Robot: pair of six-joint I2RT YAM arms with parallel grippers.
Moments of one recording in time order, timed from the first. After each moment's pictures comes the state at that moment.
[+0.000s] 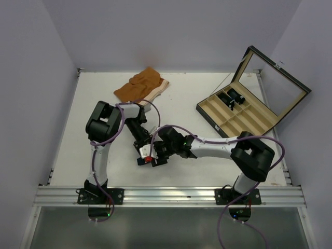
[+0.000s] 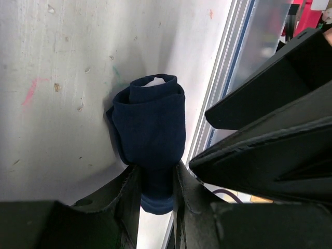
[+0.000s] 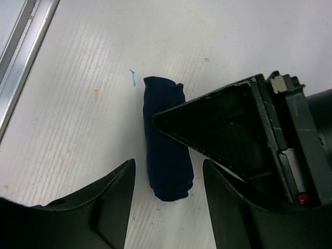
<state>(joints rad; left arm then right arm) -0.40 2.20 1.35 -1.34 0.81 0.90 1.01 1.68 0.93 -0.01 -0.47 -0.78</state>
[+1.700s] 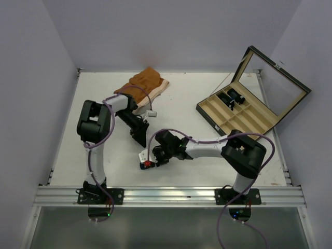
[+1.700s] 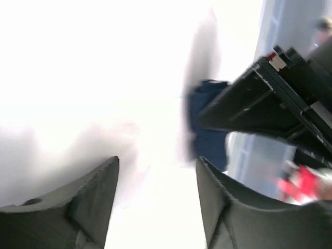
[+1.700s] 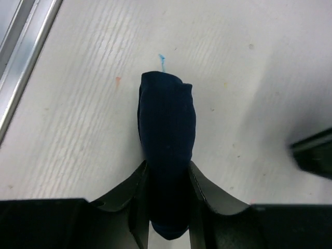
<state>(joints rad) -0.27 2.18 1.43 -1.32 0.89 0.94 1.04 1.79 0.94 -0.01 -0.47 -0.83</state>
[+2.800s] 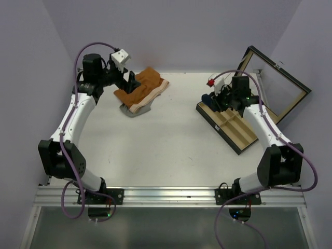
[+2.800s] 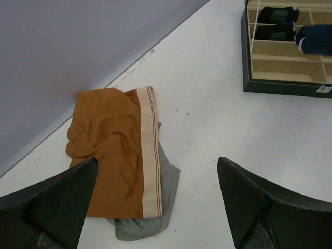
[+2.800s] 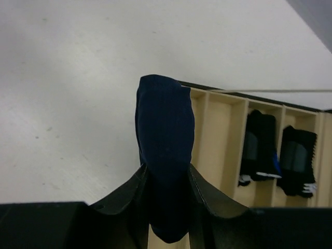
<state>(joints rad) -0.10 1.53 1.47 -0.31 0.70 0.30 0.16 1.46 1.19 -0.50 -0.38 -0.55</state>
